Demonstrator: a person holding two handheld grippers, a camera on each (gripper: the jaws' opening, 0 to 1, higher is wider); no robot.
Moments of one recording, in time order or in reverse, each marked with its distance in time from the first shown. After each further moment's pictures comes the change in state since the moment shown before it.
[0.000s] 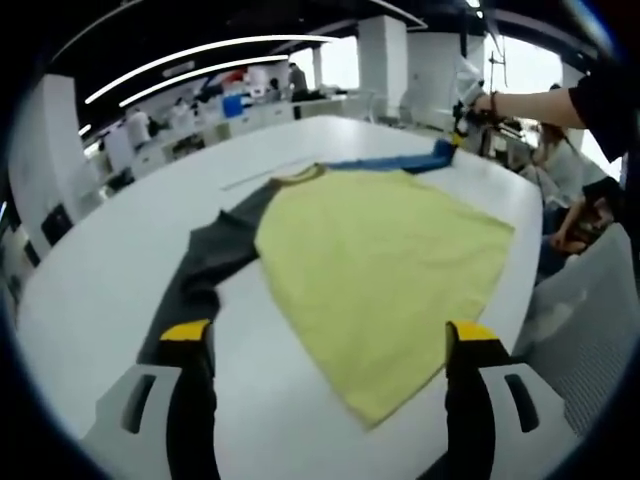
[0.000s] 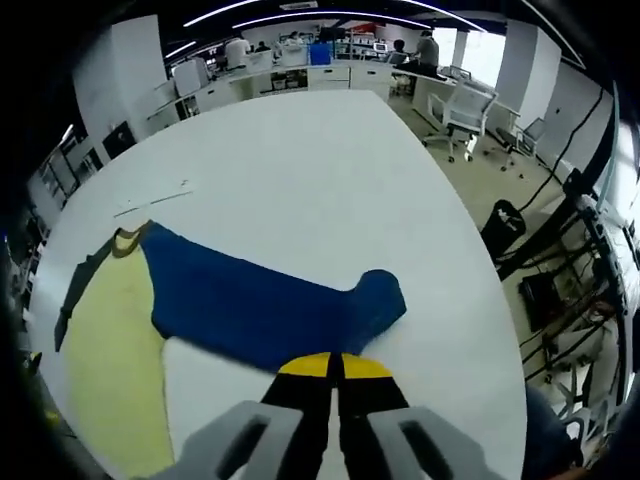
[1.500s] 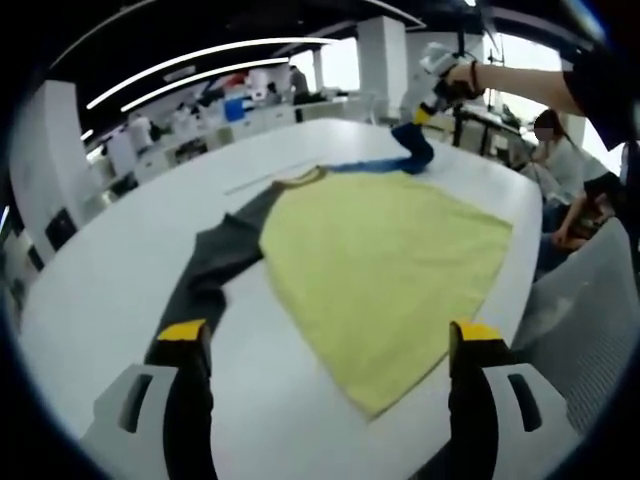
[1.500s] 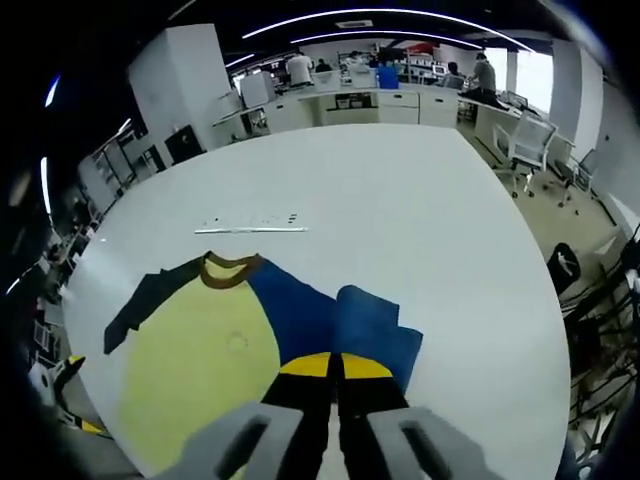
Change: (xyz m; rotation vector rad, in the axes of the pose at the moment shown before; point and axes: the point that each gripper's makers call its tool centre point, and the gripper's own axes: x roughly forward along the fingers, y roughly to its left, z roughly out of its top) left arm -0.010 0.000 -0.001 0.015 -0.011 0.018; right arm -0.024 0.139 0.054 -0.117 -0.082 0.240
